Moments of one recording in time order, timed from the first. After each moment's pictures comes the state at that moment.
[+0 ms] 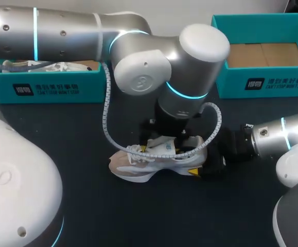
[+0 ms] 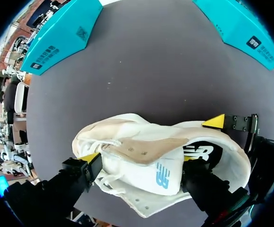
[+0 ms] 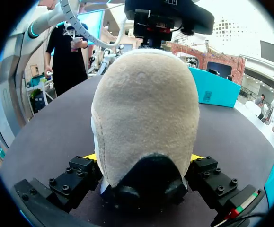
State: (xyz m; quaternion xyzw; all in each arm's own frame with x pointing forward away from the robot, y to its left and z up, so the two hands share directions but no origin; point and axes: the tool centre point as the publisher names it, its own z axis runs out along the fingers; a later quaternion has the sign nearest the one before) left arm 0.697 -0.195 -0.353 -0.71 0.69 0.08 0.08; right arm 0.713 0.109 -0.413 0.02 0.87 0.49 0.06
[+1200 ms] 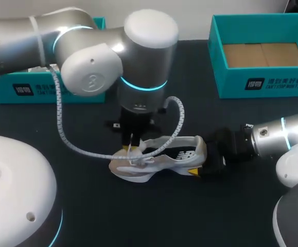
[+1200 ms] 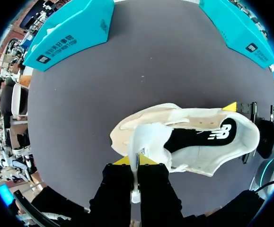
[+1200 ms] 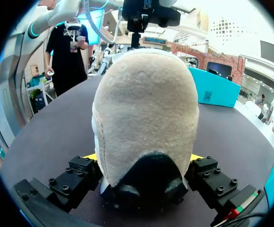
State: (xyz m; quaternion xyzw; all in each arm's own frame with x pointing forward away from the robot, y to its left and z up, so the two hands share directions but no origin) left arm 0.680 -0.113 -0.320 -0.70 0.71 0.06 0.06; right arm 0.713 0.110 -0.413 0.02 0.87 0.49 0.06
